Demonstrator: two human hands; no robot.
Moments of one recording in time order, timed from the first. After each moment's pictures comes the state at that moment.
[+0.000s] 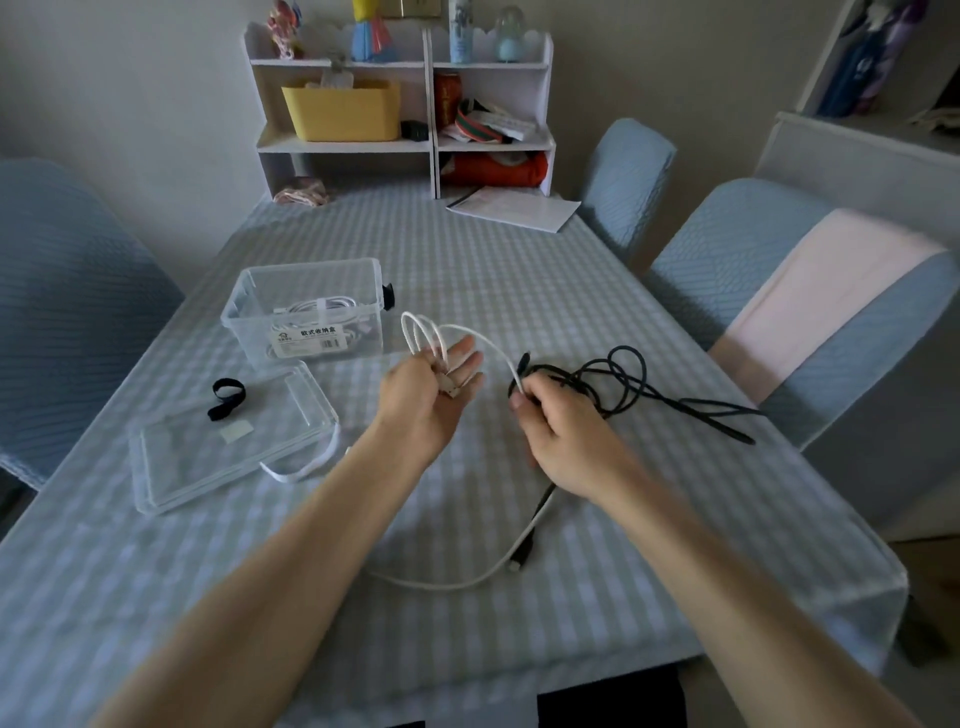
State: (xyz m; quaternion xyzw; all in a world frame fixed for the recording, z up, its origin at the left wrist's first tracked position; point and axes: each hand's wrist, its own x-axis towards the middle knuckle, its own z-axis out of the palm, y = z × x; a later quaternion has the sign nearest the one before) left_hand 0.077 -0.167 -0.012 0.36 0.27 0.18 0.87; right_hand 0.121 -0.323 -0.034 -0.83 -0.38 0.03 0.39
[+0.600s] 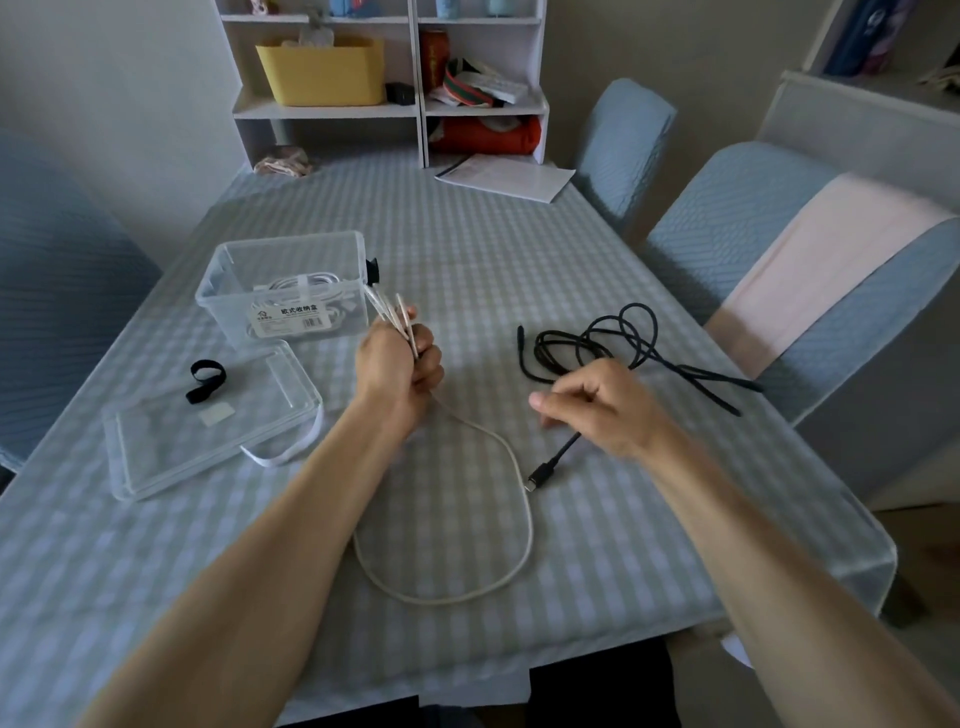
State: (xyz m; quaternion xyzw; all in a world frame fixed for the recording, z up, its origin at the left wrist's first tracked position) left_hand 0.079 -0.159 -0.015 0.42 0.28 0.24 0.83; right_hand 0.152 -0.360 -0.035 -0.78 -0.42 0.10 0.45
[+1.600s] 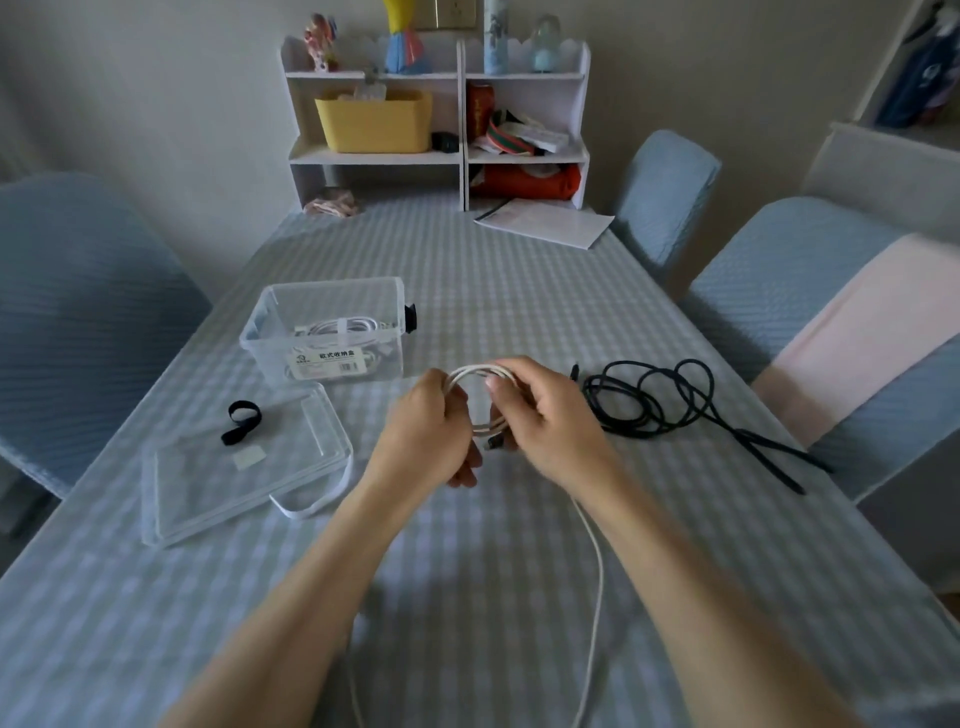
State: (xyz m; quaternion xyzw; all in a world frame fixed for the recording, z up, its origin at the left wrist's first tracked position) left_hand 0.051 -0.164 0.005 0.82 0.26 0.15 0.48; right_hand 0.139 -0.275 -0.014 -0.74 -0.42 0.03 0.52
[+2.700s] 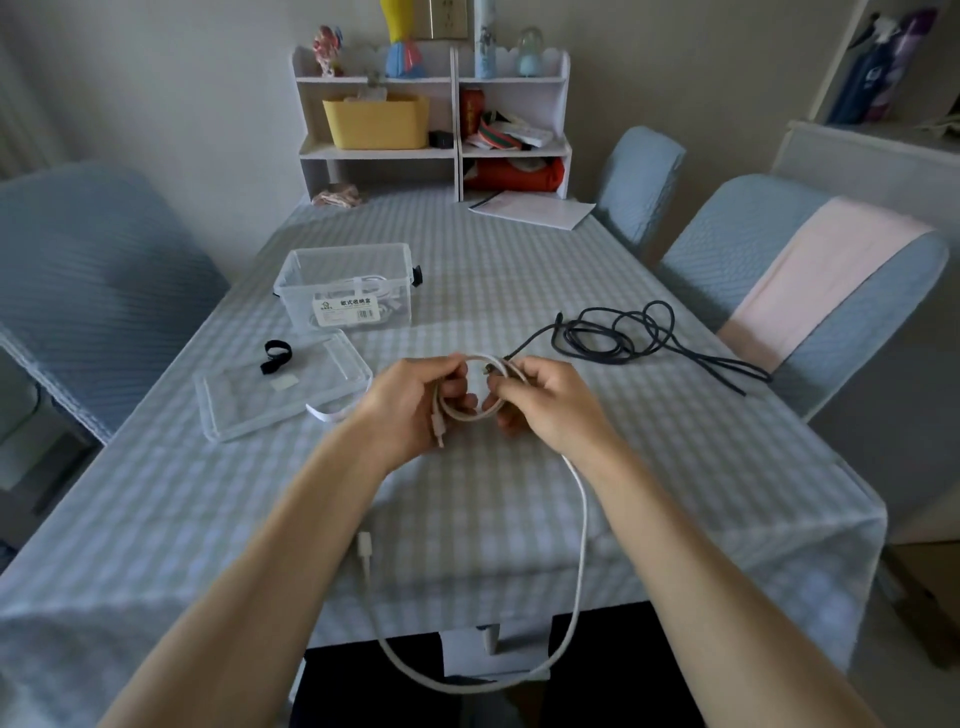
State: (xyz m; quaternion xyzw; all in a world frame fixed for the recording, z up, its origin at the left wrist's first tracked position) left_hand -0.008 -0.172 -0.013 0.49 0.22 0.04 0.84; right_hand 0.072 -0.314 -0.029 -0.71 -0.27 0.18 0.62
